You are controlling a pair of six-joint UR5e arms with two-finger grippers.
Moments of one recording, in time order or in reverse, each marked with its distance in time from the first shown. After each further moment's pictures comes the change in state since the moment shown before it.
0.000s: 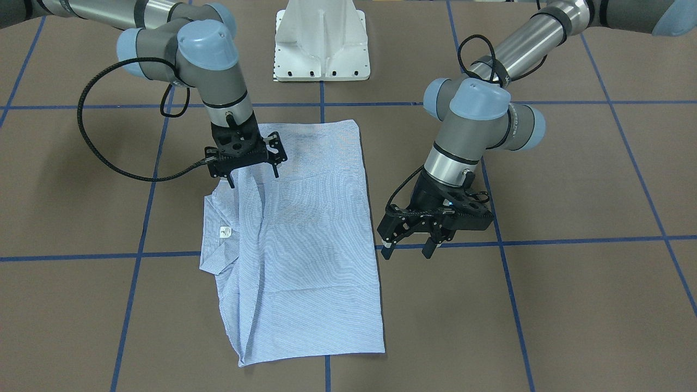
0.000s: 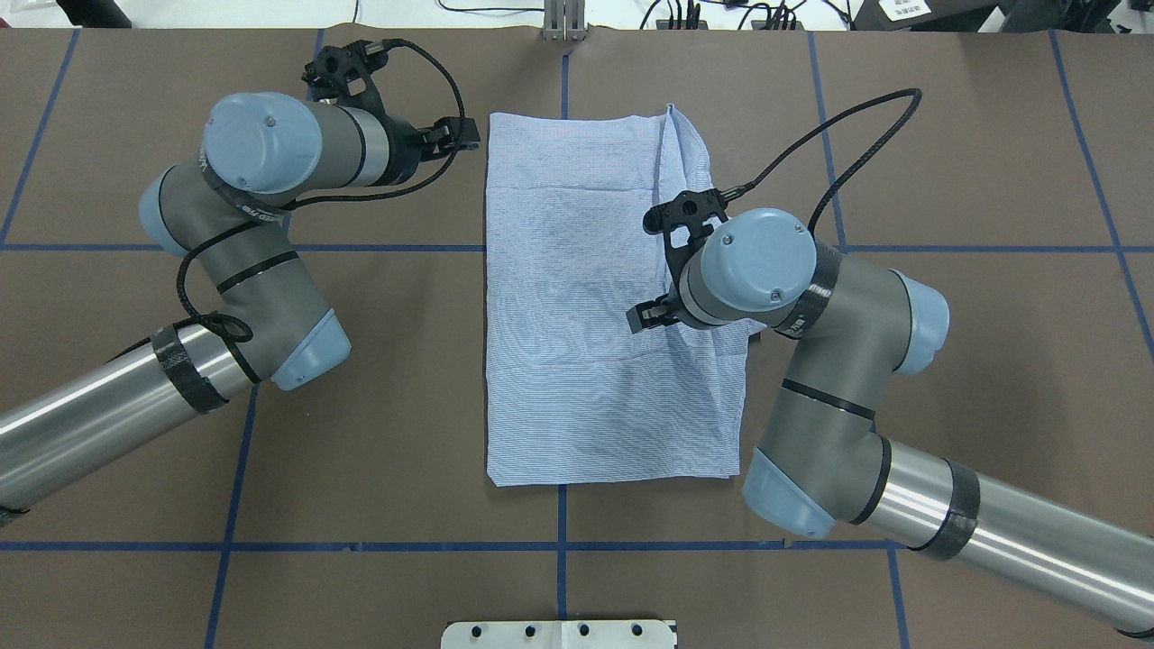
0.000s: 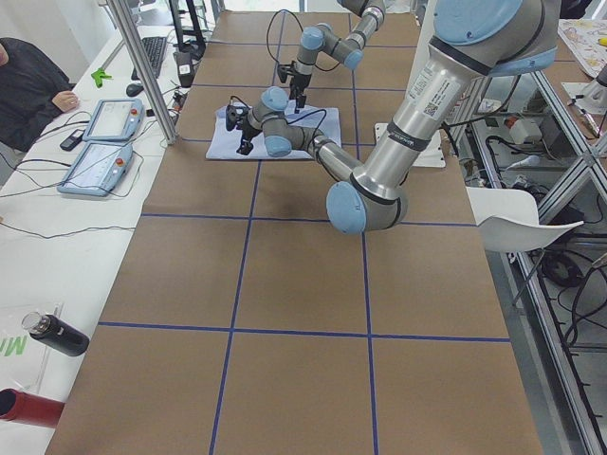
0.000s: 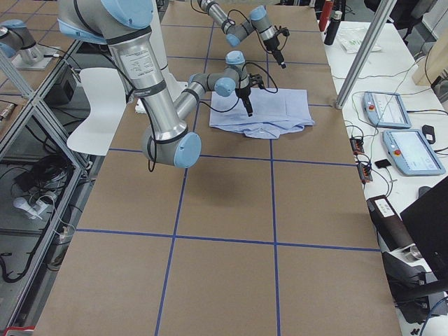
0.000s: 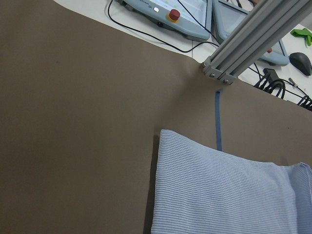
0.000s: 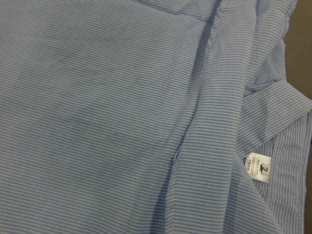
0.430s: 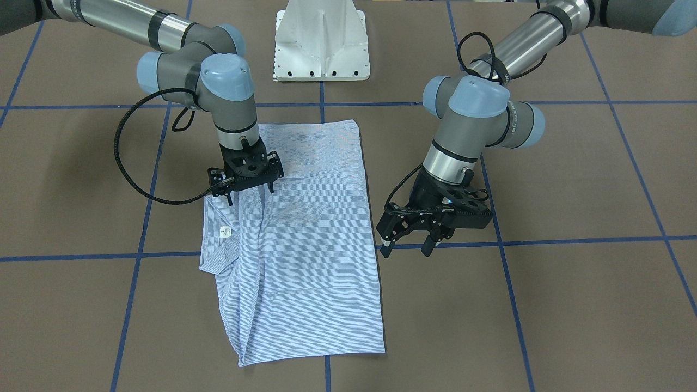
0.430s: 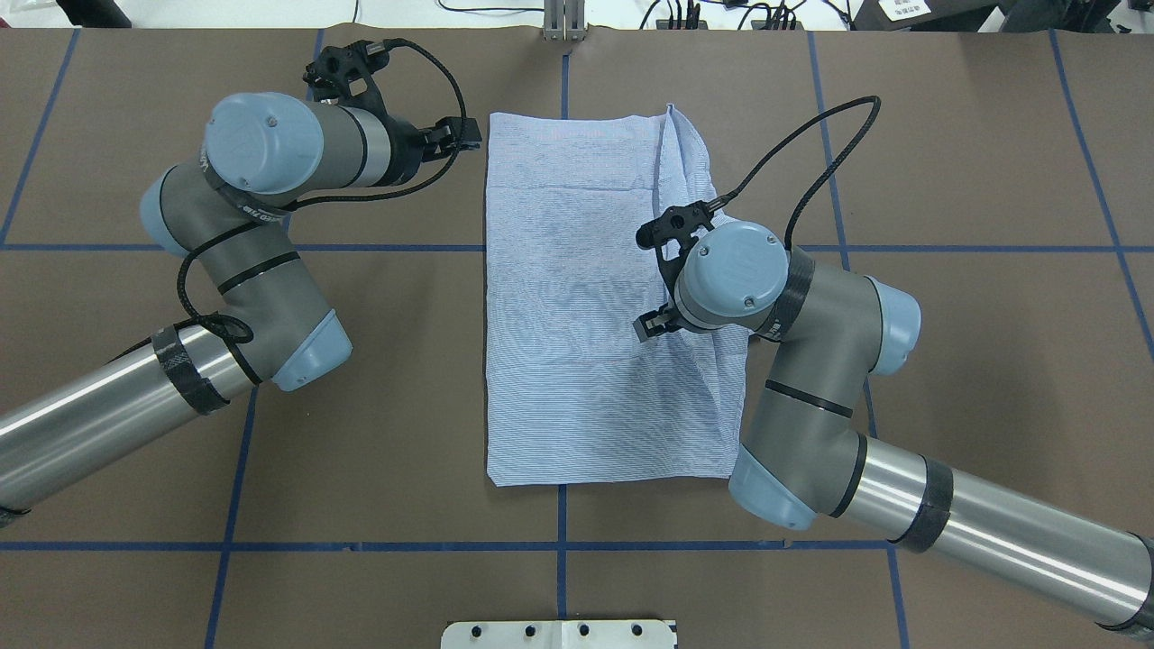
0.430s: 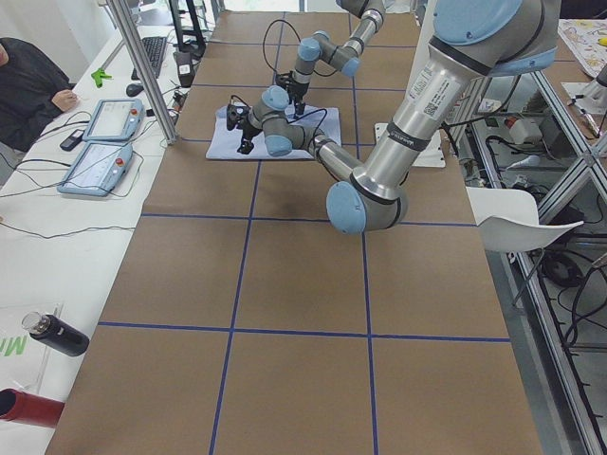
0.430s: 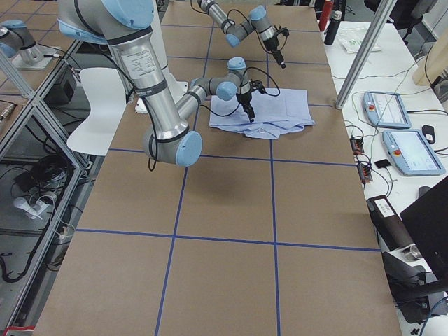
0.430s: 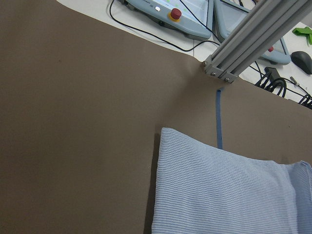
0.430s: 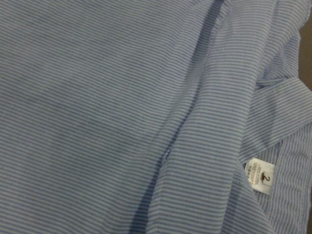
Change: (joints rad) left arm 0.002 -0.001 -0.005 0.003 0.000 -0.008; right arm -0.006 0.012 -0.079 0.004 -0.015 -0.077
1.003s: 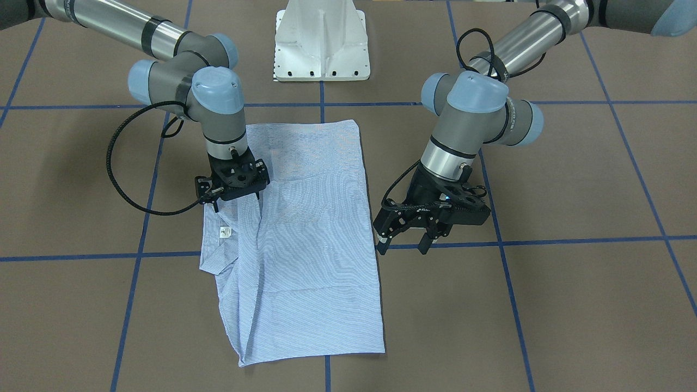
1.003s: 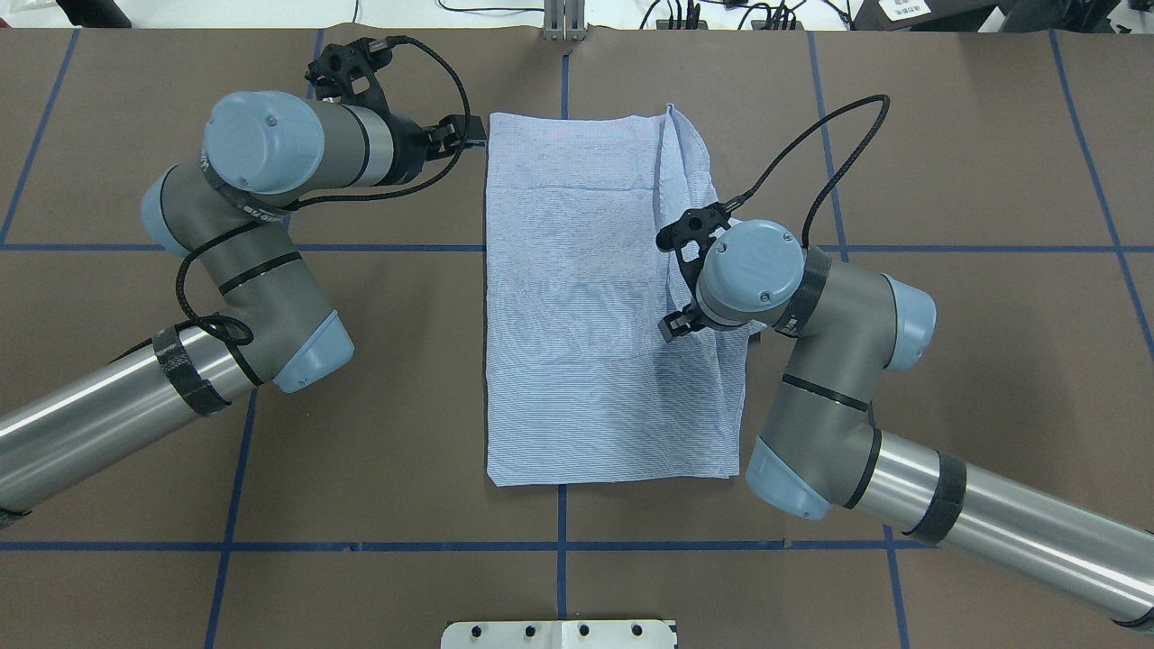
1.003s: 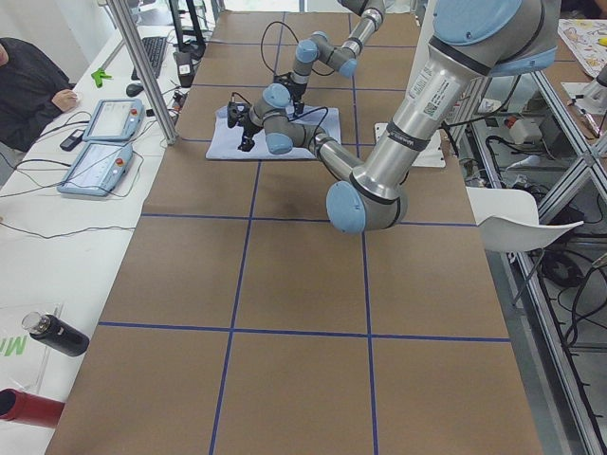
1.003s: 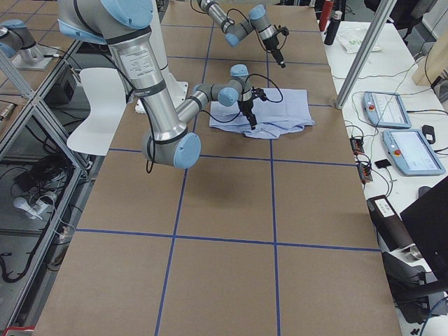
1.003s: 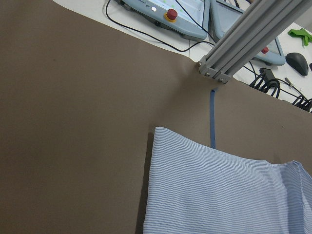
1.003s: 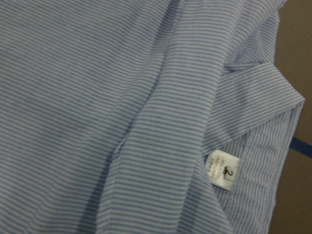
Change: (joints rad) left arm 0.003 -0.002 -0.015 0.001 0.000 -0.004; right arm 0.029 -0.037 -0.013 -0.003 0.007 -0.069
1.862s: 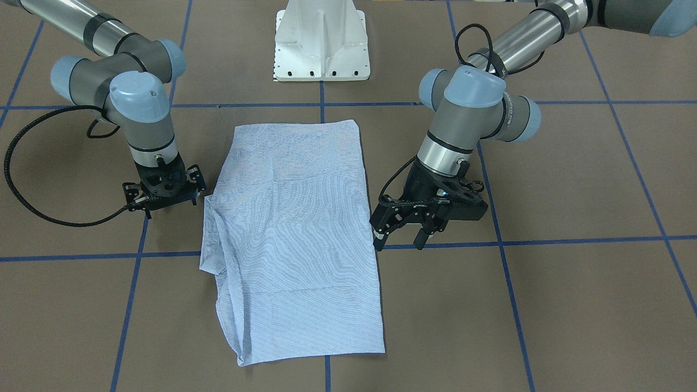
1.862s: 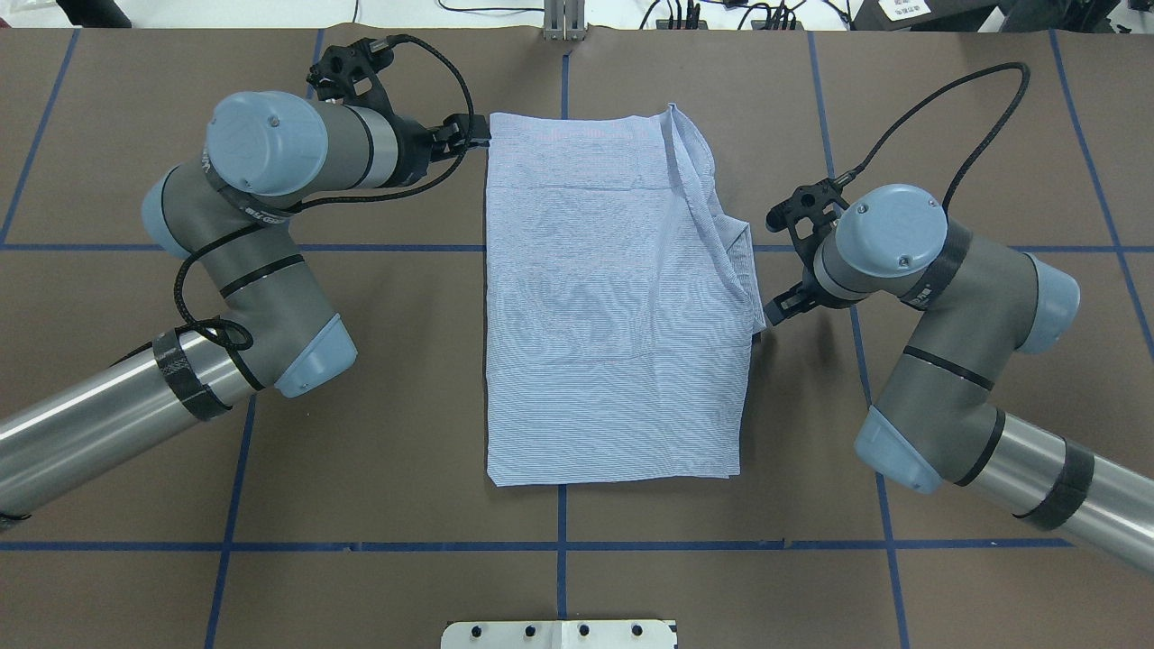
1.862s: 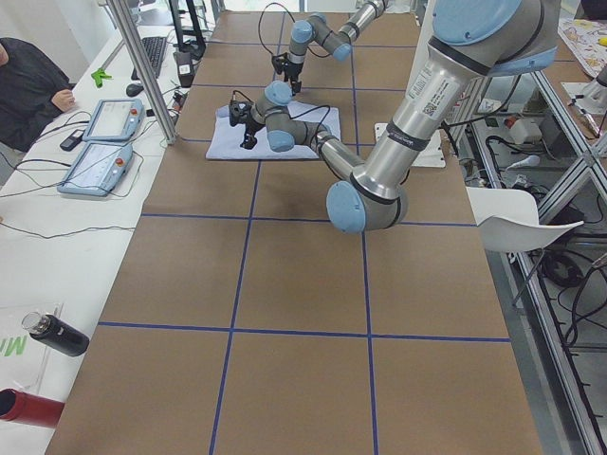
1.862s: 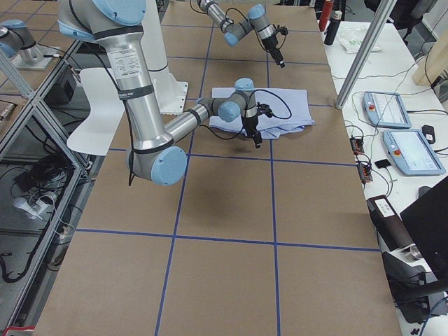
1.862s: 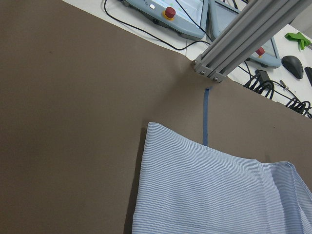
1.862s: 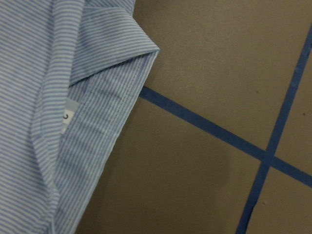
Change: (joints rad) left arm 0.006 -0.001 -0.035 0.039 0.000 -0.042; right arm 0.115 -0.175 0.113 0.005 0.068 -0.126
